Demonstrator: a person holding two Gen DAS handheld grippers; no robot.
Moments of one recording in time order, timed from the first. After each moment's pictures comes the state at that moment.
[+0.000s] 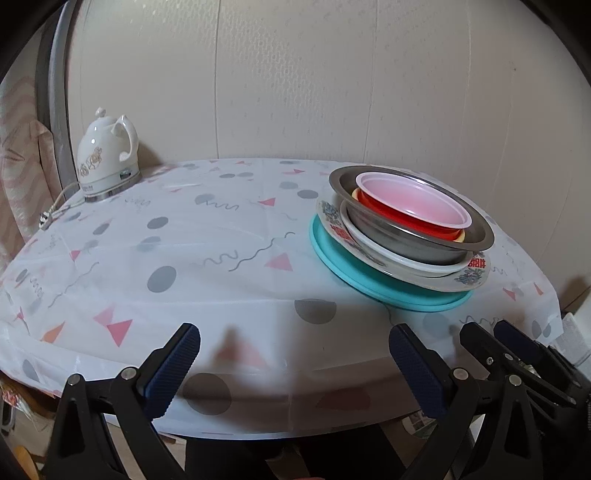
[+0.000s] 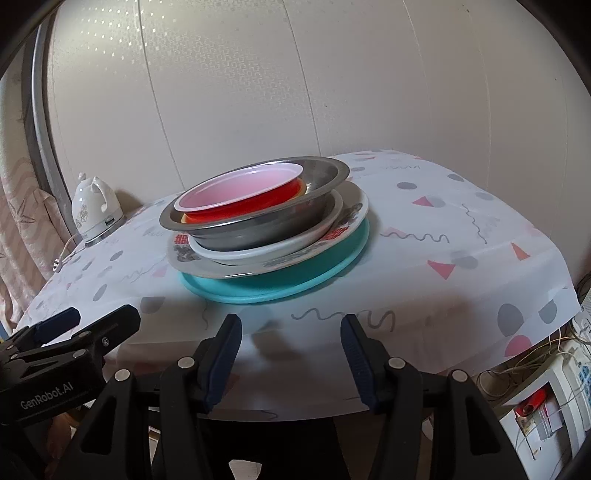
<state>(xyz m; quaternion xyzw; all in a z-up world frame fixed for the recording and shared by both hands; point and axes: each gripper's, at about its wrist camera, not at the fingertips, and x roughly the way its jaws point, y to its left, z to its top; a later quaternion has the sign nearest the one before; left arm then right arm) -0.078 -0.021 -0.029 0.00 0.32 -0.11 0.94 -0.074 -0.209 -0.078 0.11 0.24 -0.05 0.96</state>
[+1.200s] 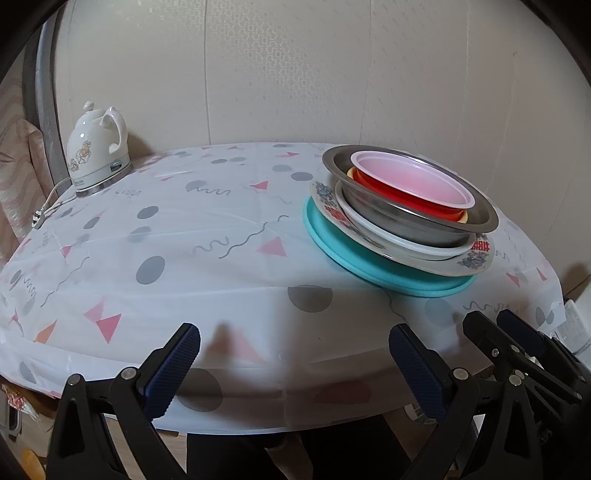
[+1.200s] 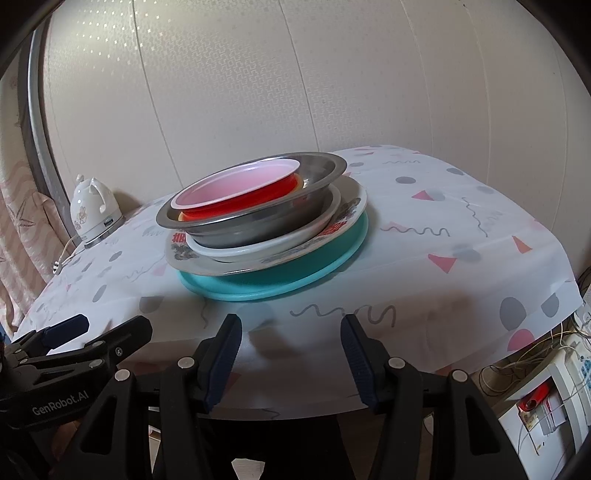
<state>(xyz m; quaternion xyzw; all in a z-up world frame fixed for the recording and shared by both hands) -0.071 -0.032 -0.035 0.02 0.34 -0.12 0.93 -0.072 -0.209 -0.079 0.12 0.25 -0.05 0.96</state>
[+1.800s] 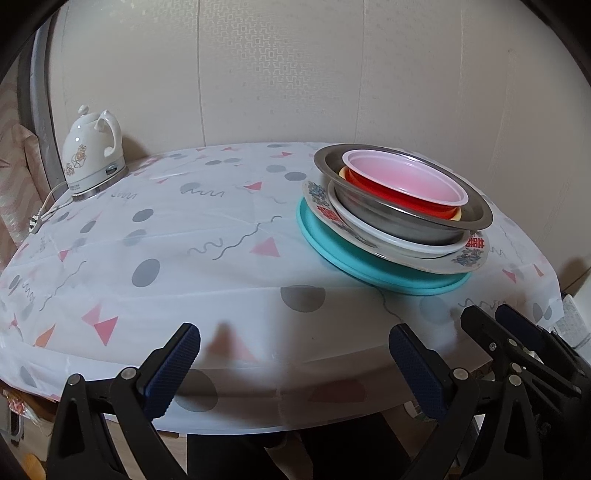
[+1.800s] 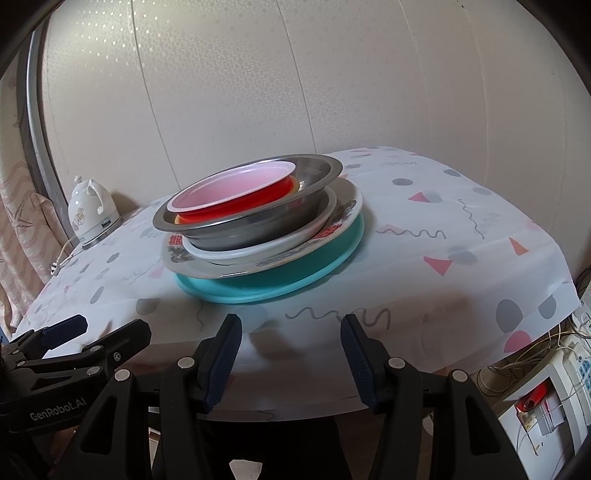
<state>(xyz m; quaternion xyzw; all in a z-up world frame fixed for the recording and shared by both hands) -0.072 -0.038 -0.033 0.02 0.35 -0.12 0.93 -0.072 -0.212 -0.077 0.11 0.25 -0.06 0.96</state>
